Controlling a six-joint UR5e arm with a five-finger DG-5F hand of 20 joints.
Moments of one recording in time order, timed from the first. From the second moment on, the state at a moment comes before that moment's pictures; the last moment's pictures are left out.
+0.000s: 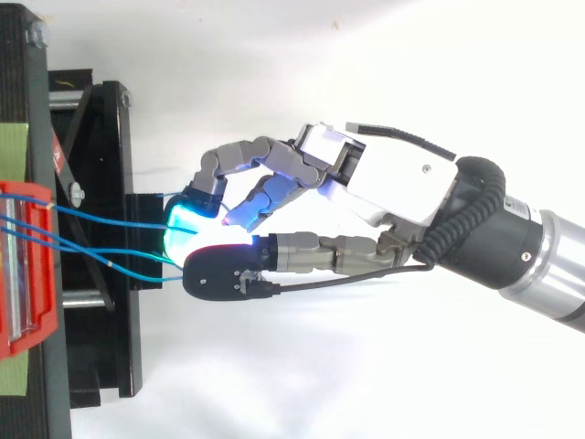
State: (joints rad) arm 0.24 -2.31 -1.35 -2.49 -0.92 -0.25
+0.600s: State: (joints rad) arm 0.24 -2.29 -1.35 -2.49 -0.92 -0.25
